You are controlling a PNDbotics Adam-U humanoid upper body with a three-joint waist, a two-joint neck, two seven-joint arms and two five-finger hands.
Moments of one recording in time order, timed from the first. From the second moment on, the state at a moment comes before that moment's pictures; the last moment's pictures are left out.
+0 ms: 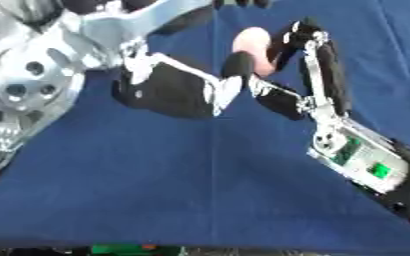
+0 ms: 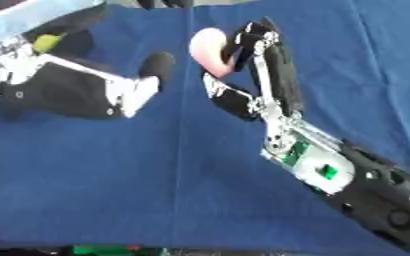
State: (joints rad) left arm -1.21 0.33 -0.69 -1.96 -0.63 0.54 -0.67; right arm -0.36 -0.74 0.50 -1.99 0.26 0.34 -0.78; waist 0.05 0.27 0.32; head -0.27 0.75
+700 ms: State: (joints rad) left arm -1.19 0.29 -0.72 -1.80 -0.74 0.51 -0.66; right arm -0.36 -0.72 0.53 -1.99 0.28 0.33 -0.79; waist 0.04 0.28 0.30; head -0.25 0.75
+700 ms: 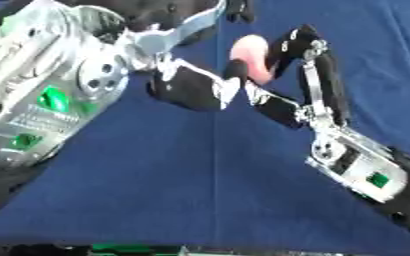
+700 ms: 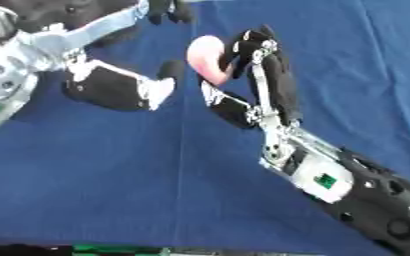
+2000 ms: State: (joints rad) left arm -1.17 0.22 -0.72 -1.63 -0.77 0.53 -0.63; right arm -0.38 -0.71 0.55 -1.99 0.31 0.32 -0.79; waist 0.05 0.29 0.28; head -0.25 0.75
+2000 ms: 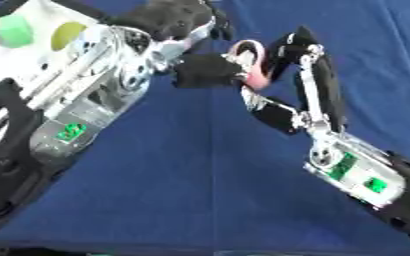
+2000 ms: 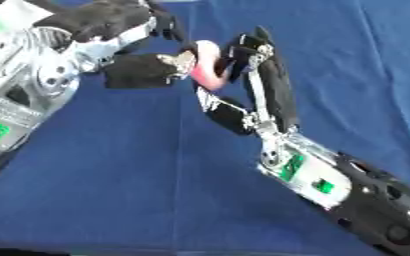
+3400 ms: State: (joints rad) left arm -1.16 0.19 -0.74 -1.58 -0.87 0.44 -0.65; right arm -0.39 -0.71 0.57 -1.99 0.33 0.32 -0.80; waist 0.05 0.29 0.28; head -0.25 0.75
